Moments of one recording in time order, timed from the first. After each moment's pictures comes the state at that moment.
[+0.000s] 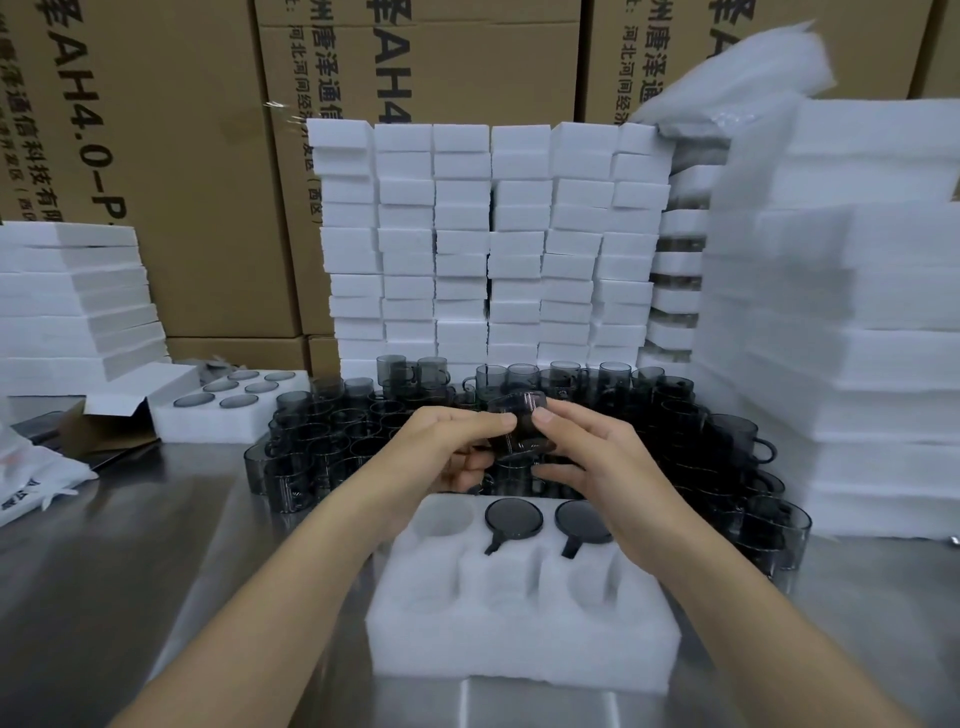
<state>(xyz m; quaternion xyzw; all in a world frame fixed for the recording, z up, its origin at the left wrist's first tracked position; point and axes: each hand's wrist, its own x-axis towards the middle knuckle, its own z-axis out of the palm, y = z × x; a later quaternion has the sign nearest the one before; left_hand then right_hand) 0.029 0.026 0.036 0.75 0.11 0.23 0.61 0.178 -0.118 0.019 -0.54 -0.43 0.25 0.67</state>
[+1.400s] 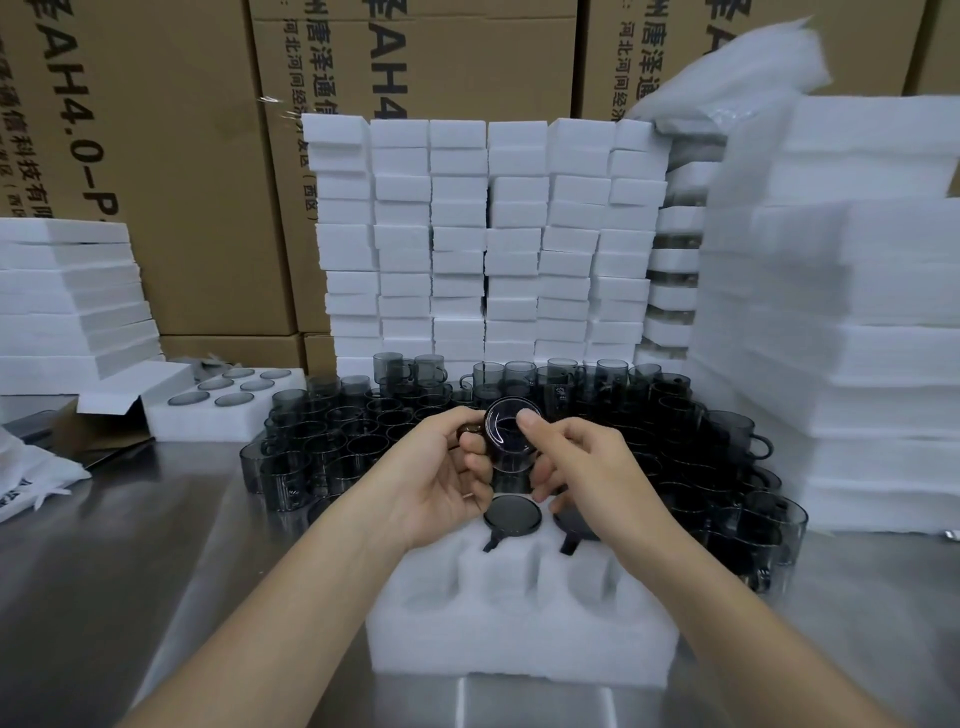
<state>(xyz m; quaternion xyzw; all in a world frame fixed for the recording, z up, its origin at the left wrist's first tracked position) 0.043 0.016 0.029 0.45 0.22 0.20 0.84 0.166 -0.114 0.011 -0.64 -0.41 0.15 0.63</state>
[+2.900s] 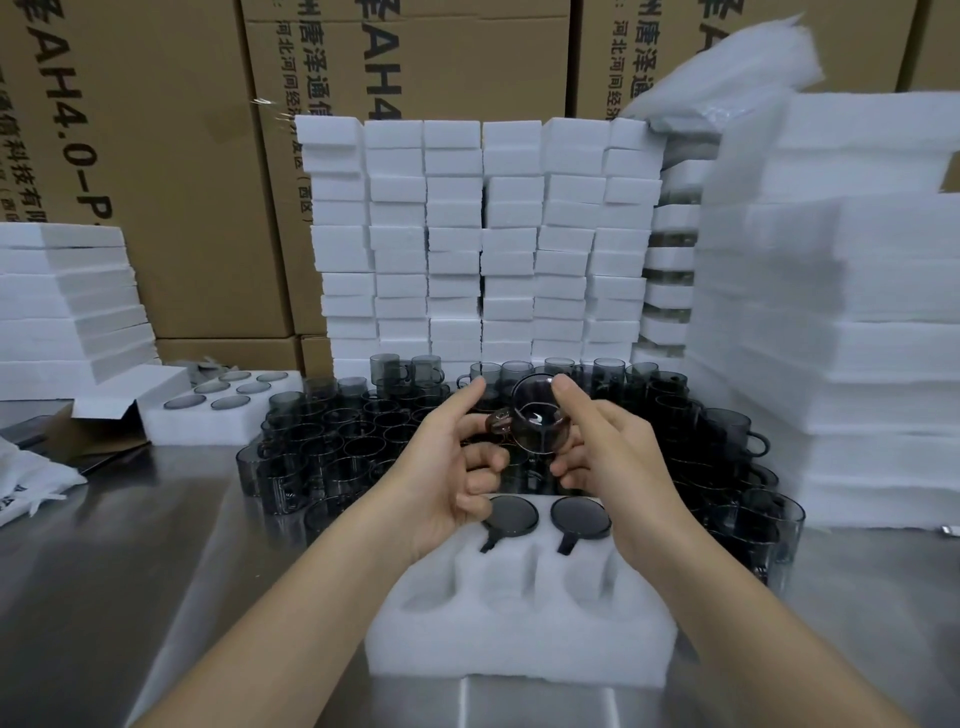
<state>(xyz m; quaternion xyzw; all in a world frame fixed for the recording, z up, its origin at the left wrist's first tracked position) 0.046 0.009 0.028 0.53 0.19 0.20 0.80 0.171 -0.117 0.020 -0.57 -0.32 0.17 0.74</state>
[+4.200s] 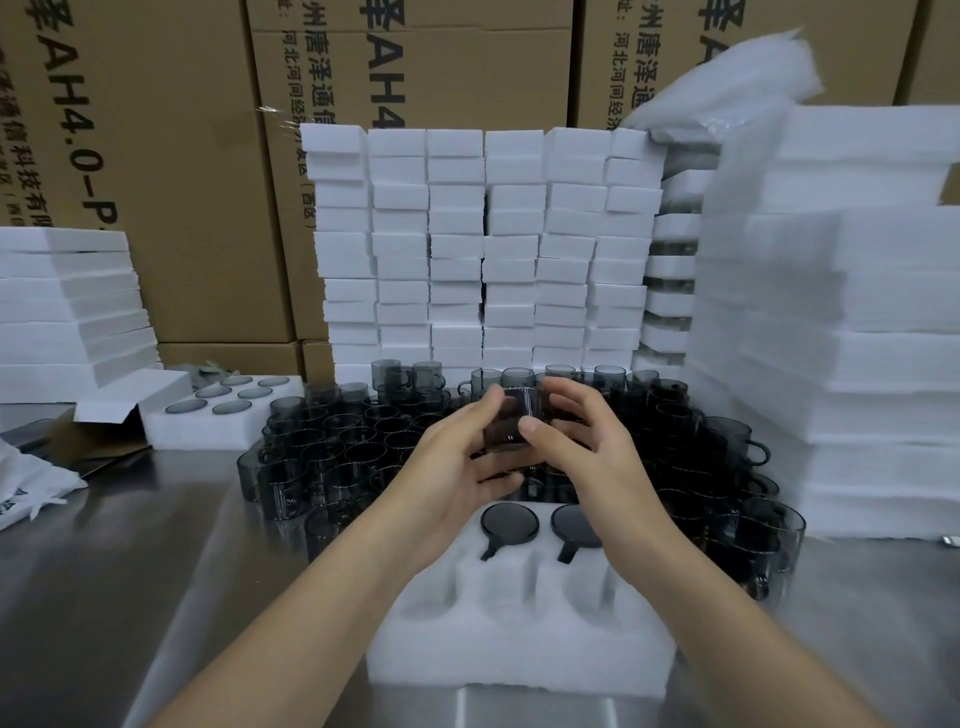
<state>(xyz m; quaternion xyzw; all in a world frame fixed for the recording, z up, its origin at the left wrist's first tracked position) 0.043 -0.003 0.028 0.57 0.09 0.27 0.77 0.165 -0.116 0.015 -0.56 -0.44 0.12 0.69</state>
